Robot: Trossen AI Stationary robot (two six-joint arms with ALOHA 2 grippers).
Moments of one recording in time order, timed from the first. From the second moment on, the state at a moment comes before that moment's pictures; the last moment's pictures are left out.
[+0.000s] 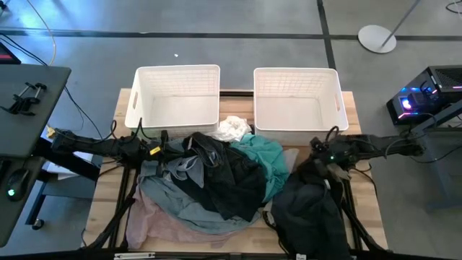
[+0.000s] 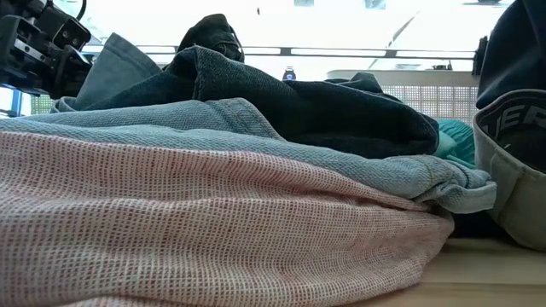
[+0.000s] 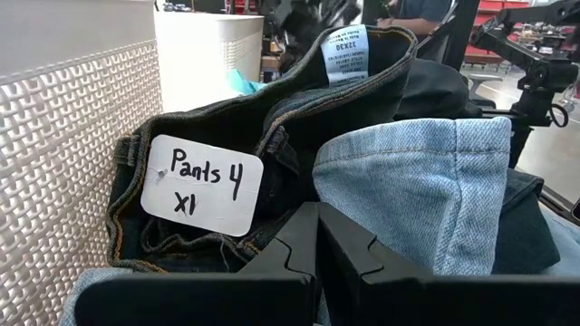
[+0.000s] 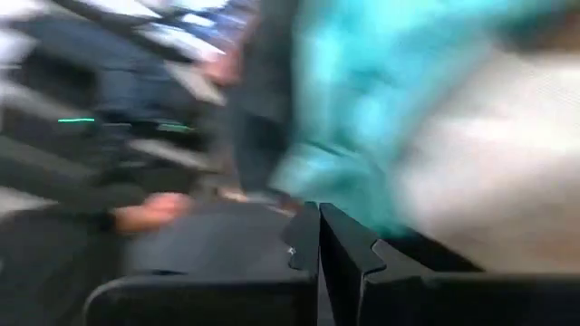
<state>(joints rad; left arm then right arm) -0.14 0.15 0.01 0.03 -0.16 -0.05 0.13 0.24 0.29 -0.56 -0.13 0.98</state>
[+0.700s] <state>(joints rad) -0.14 0.15 0.01 0.03 -0.16 -0.05 0.18 0.26 0.17 -0.01 0.09 0.93</state>
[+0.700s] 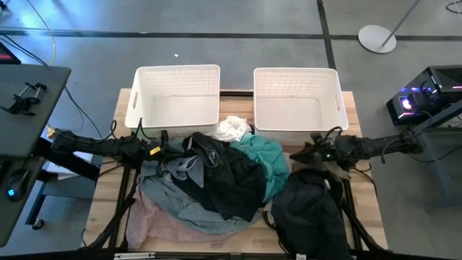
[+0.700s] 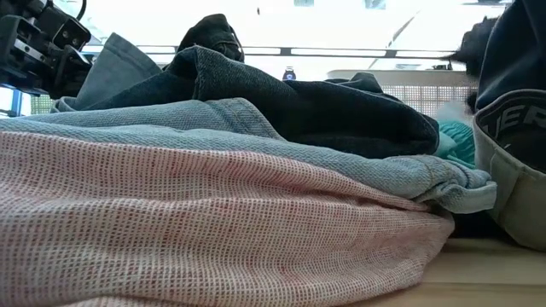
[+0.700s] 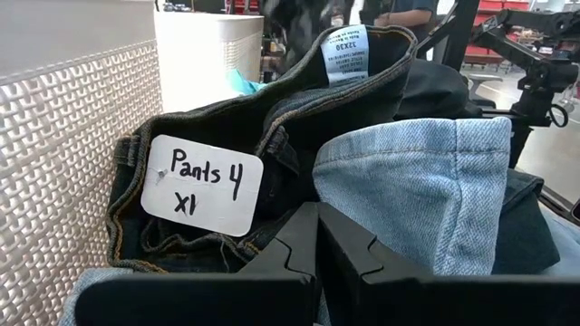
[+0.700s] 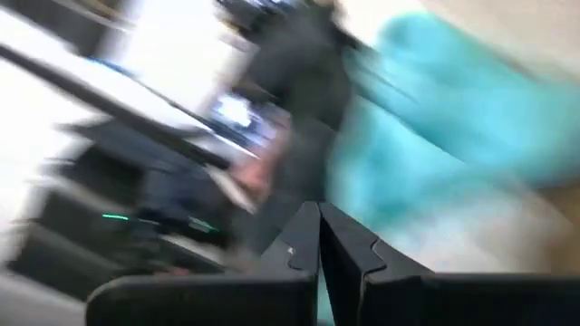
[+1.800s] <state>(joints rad) -0.14 0.15 0.01 0.03 -0.17 -0.23 0.45 1.08 1.07 -0.67 0.26 0.67</state>
